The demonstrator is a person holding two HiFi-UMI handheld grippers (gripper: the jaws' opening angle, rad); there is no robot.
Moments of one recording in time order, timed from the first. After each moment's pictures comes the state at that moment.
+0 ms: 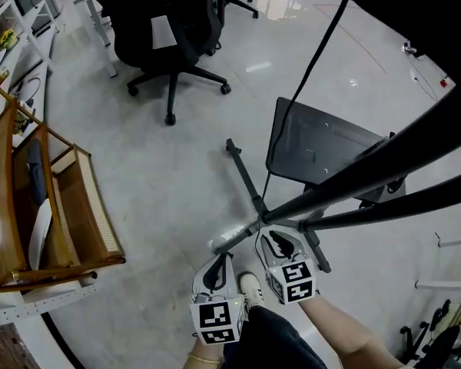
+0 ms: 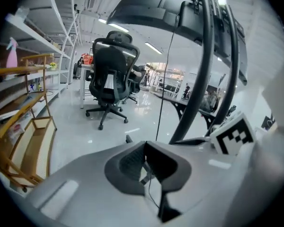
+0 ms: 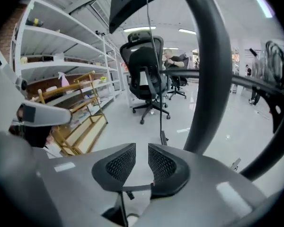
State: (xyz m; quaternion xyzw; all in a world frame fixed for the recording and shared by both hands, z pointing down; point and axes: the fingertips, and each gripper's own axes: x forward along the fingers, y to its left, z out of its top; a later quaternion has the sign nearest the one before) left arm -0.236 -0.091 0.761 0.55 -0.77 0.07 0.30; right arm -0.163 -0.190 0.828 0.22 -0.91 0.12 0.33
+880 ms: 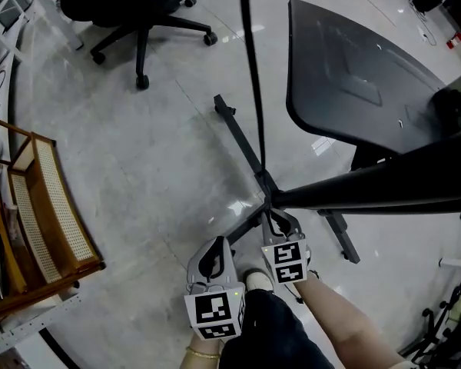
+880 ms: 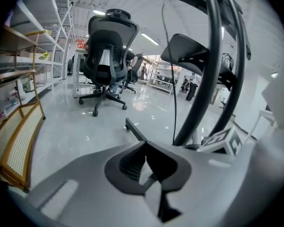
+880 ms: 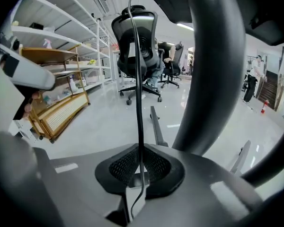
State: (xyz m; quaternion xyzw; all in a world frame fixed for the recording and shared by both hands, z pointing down) left arm -0.250 -0.144 0.969 0.57 -0.76 0.10 0.31; right arm -0.170 -0.244 1.079 0.27 -0.89 0.09 0.36
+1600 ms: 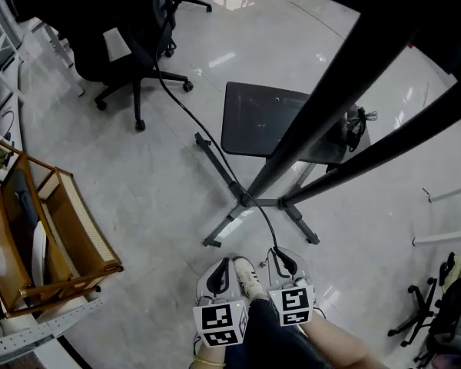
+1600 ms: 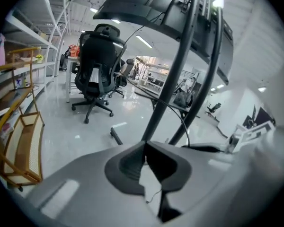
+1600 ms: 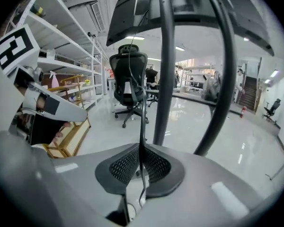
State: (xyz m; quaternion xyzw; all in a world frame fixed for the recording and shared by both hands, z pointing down) left arm -0.159 -0.071 0.739 0.61 -0.71 0.08 0.34; right arm -0.053 -0.129 0.775 0.36 -0.88 0.09 0.30
